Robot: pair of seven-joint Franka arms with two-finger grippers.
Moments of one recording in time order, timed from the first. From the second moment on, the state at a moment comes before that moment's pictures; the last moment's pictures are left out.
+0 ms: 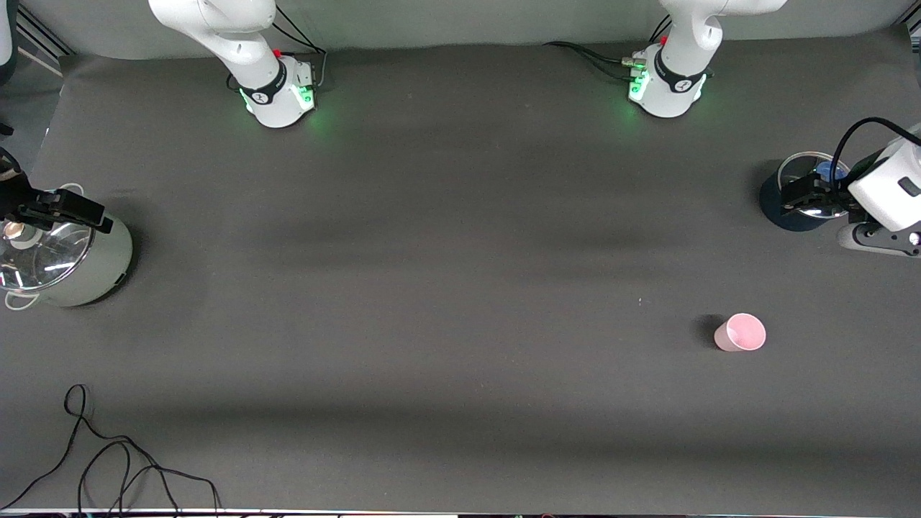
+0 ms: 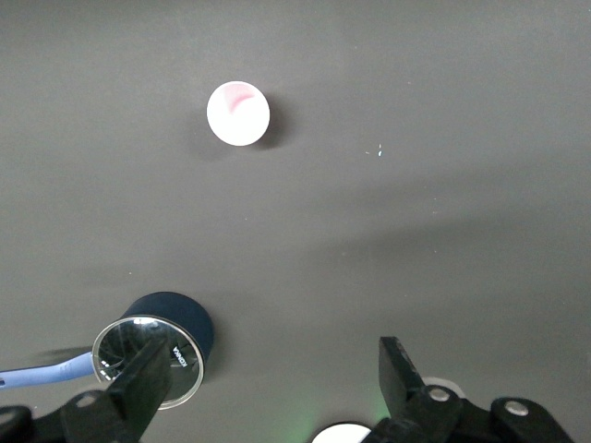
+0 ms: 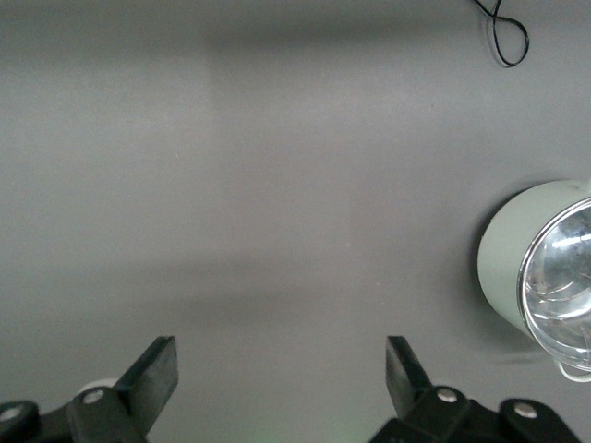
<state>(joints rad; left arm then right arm) -0.11 0.09 0.08 -1.54 0.03 1.49 0.14 -0.07 0.05 0.00 -1.54 0.00 1.55 0.01</state>
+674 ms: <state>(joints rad) -0.11 0.09 0.07 -1.54 0.03 1.49 0.14 -0.07 0.05 0.00 -1.54 0.00 1.55 0.01</state>
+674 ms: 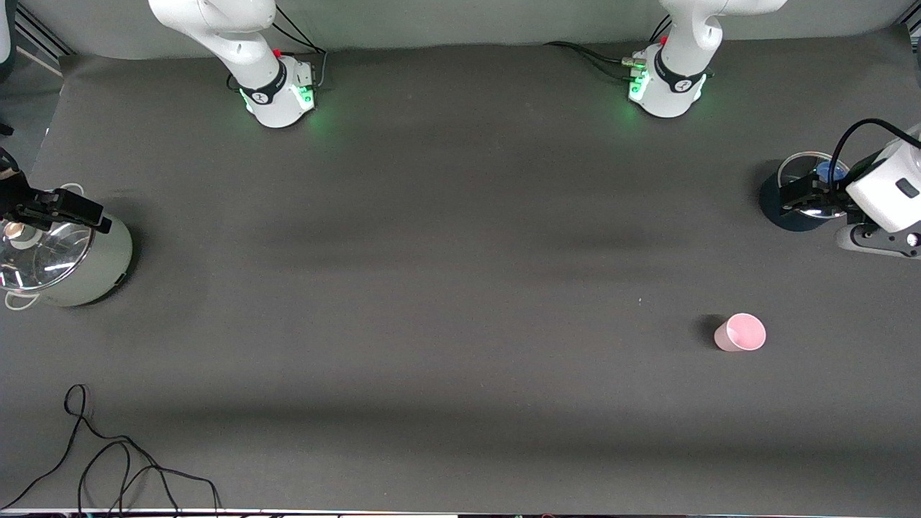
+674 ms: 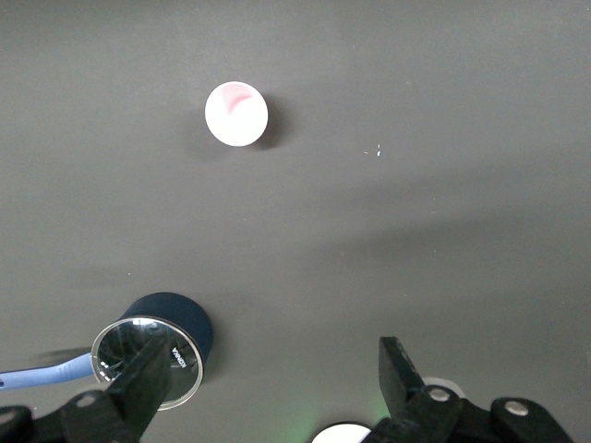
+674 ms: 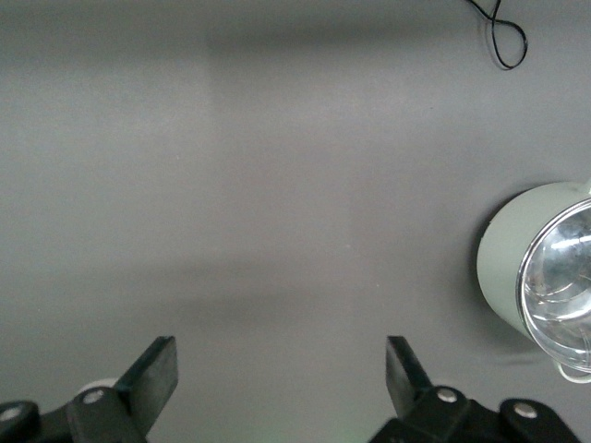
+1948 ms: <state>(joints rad) -0.11 0.09 0.07 -1.54 0.03 1.49 0.16 -0.07 0.06 0.00 -1.53 0.00 1.55 0.01</state>
